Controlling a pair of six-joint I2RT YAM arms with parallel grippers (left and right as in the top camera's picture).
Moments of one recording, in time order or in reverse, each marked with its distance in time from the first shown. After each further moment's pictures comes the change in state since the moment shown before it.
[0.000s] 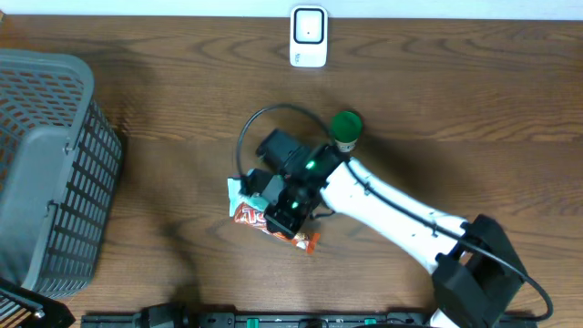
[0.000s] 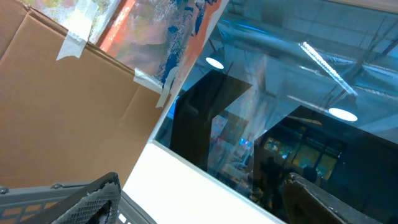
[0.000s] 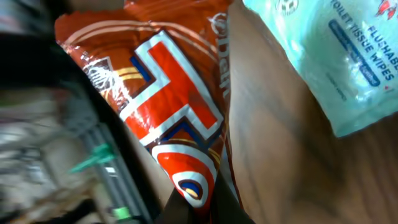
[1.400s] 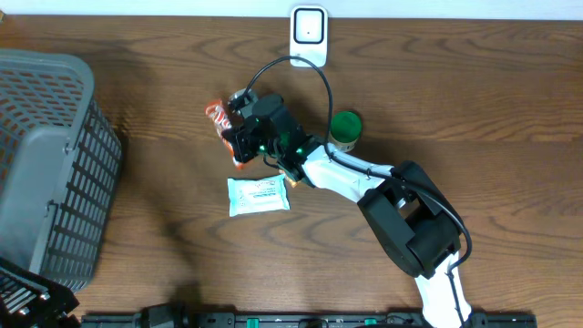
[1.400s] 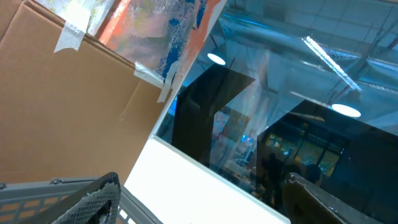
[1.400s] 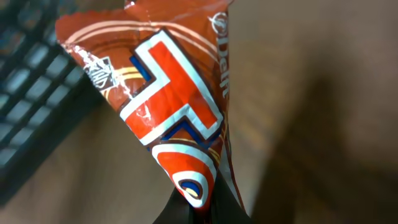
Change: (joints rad) left arm 0.000 -0.001 -0.055 0.037 0.000 0.000; right arm -0.070 0.357 0.000 1.144 0.177 0.504
